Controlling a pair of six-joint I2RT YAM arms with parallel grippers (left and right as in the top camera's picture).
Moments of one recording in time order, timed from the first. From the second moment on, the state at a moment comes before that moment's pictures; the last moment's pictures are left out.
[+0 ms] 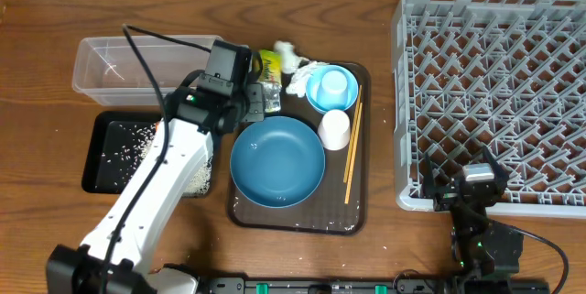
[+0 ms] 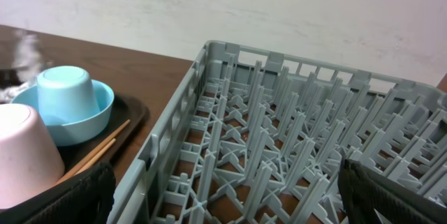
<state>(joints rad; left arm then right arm) -0.33 1.46 1.20 -0.77 -0.04 -0.36 0.03 0.01 0.01 -0.07 -0.04 -0.14</state>
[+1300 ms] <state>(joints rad) 0.00 1.50 1.20 -0.56 -0.22 -0.56 0.03 0.01 0.01 -0.07 -0.04 -0.14</state>
